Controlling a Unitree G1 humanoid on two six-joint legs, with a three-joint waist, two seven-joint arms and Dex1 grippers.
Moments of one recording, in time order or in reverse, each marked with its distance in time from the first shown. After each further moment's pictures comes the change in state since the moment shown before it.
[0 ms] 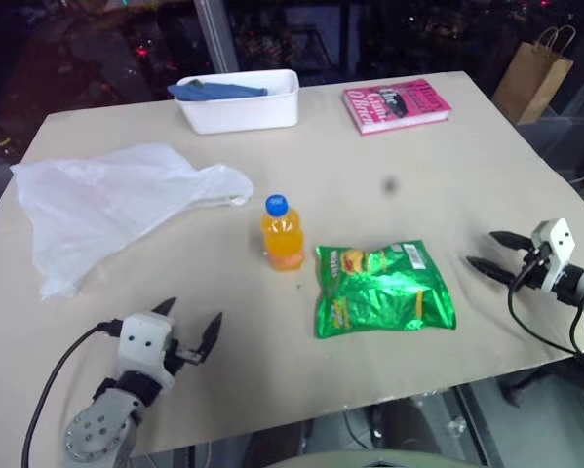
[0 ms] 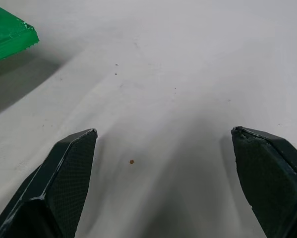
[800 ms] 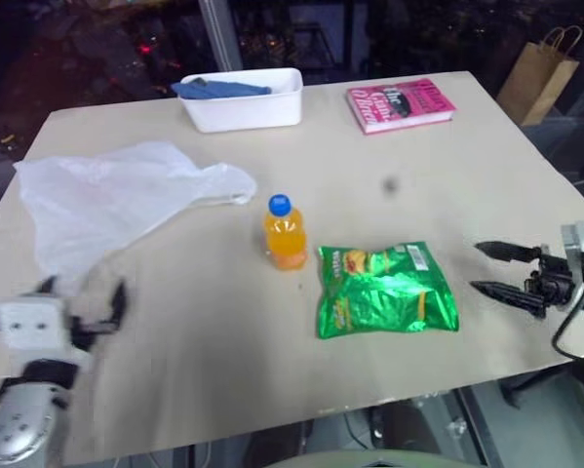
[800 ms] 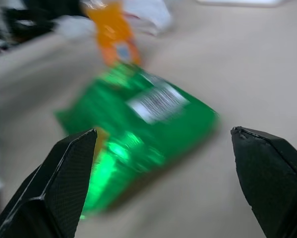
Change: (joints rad) left arm -0.124 0.052 0.402 0.031 -0.074 0.074 0.202; right arm 0.290 -0.132 -0.072 -0.696 0.420 0.471 0.243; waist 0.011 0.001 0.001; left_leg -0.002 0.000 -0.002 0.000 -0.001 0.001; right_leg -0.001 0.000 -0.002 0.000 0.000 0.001
